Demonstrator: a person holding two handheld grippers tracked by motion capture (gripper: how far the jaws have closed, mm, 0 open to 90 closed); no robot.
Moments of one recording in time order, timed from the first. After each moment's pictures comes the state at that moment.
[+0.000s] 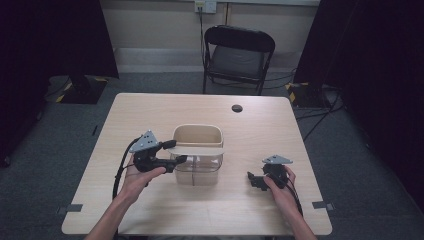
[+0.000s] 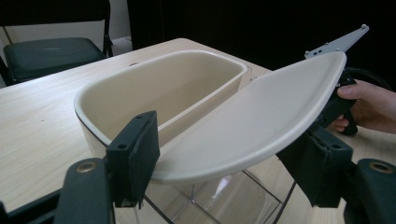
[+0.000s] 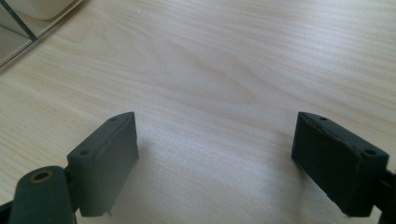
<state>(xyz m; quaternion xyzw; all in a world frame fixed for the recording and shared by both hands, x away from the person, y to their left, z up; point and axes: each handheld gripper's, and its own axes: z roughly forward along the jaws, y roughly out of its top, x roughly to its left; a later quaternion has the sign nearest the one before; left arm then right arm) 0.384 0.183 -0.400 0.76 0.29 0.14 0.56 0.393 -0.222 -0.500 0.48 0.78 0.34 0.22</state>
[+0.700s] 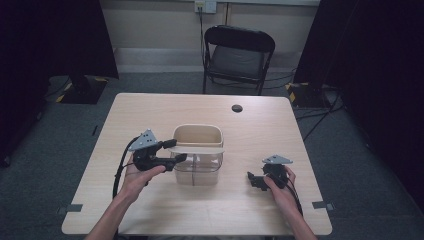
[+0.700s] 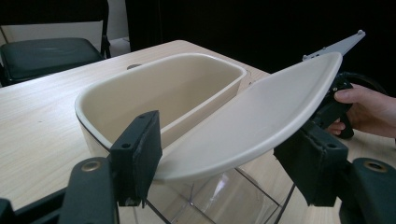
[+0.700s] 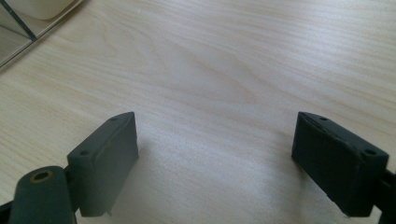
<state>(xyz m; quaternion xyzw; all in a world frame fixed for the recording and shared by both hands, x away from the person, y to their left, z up) 0.386 0.184 -0.398 0.76 0.29 0.13 0.57 0.393 -0.222 -0.500 0.48 0.78 0.34 0.22</state>
